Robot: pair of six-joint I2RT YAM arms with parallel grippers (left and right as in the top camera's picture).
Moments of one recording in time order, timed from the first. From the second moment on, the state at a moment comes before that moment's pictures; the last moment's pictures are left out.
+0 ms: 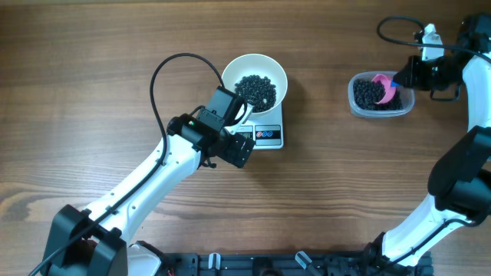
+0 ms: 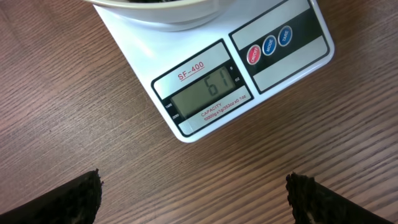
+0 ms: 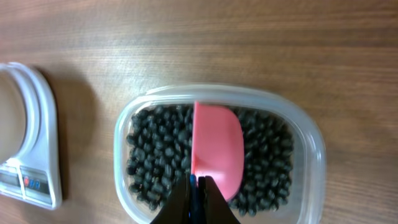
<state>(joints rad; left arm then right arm) -0.56 1.52 1.05 -0.74 -0.02 -0.01 -0.36 1.99 1.70 -1.02 -0.44 -0.27</state>
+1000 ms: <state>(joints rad) -0.56 1.52 1.05 -0.74 -0.02 -0.01 -0.37 1.96 1.56 -0.86 -0.48 -0.12</state>
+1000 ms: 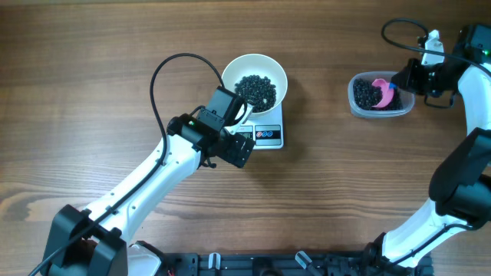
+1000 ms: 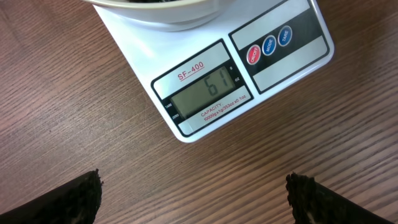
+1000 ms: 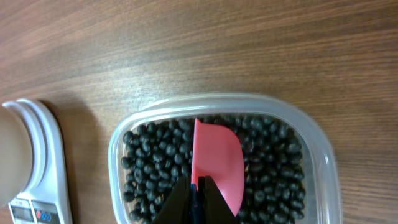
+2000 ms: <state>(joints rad) -0.56 1.52 1.05 -0.74 -0.02 -0.01 -0.64 1.99 1.53 -0.98 -0.93 -0.24</state>
